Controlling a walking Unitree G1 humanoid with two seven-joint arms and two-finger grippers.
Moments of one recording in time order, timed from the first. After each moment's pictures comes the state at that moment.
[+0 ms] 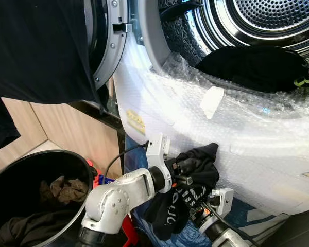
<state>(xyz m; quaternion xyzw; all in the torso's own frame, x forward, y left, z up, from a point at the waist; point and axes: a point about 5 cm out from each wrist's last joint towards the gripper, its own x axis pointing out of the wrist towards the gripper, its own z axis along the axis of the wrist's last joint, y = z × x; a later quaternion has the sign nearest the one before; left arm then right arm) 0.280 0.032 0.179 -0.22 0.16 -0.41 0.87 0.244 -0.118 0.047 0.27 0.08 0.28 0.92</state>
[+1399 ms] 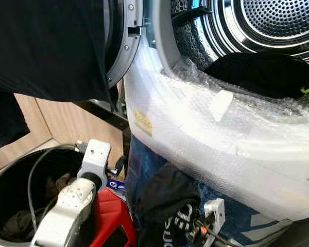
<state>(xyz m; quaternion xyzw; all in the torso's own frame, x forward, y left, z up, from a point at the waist) 0.285 0.171 0.124 0.12 0.09 -0.04 0.99 0.214 -0.116 0.042 0.22 0.13 0.43 0.87</state>
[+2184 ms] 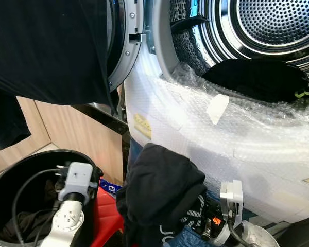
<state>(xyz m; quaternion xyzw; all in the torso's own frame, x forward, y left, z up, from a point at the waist) 0.277 0.215 0.101 0.16 -0.03 0.14 0.98 0.210 -0.109 0.139 0.19 -0.01 0.55 0.81</state>
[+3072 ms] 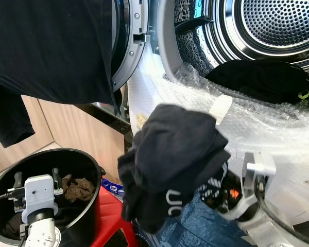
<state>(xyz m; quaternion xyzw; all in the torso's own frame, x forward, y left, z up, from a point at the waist) 0.238 0.256 0.089 0.16 -0.03 0.26 0.95 0.226 -0.112 0.211 0.20 -0.14 0.55 0.80</state>
